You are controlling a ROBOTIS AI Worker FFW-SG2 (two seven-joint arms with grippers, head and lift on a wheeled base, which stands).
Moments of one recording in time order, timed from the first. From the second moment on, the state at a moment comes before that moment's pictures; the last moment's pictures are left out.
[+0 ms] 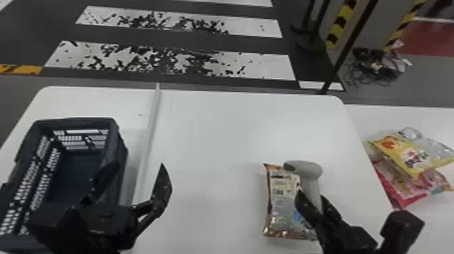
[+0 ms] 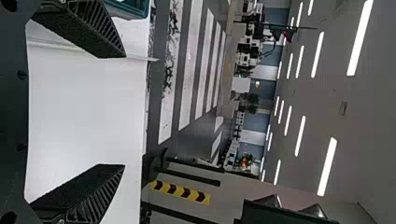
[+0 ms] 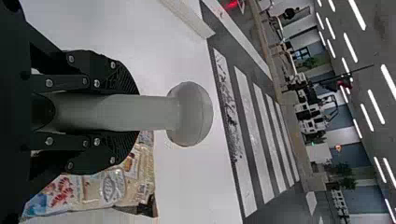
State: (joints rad) left arm 0.77 0.09 -0.13 -2.18 0.11 -0.01 -0.04; right arm 0.78 -0.07 -0.18 -2.11 -0.33 0.25 0.34
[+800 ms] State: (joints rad) left arm 0.72 0.10 -0.14 -2.17 0.11 0.05 -0.06; right arm 0.52 -0.10 -0.42 -1.87 -0.34 0.32 0.41
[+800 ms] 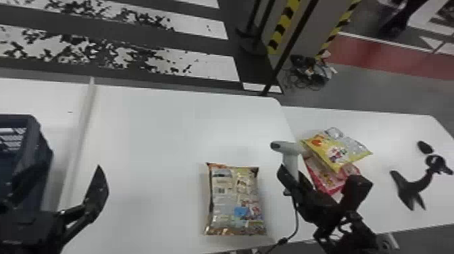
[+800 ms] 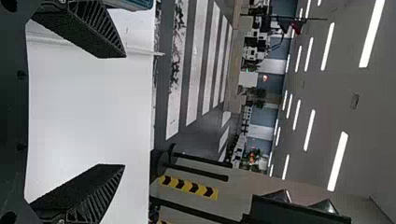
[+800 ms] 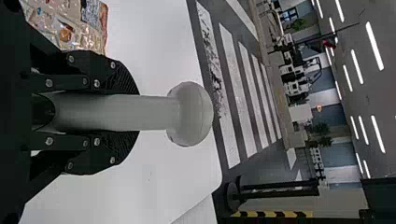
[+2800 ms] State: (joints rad) left arm 0.69 0.12 -0.19 -2.15 0.09 0.10 -0.06; right arm 0.36 -0.22 -0.48 -1.67 -0.47 0.56 0.59
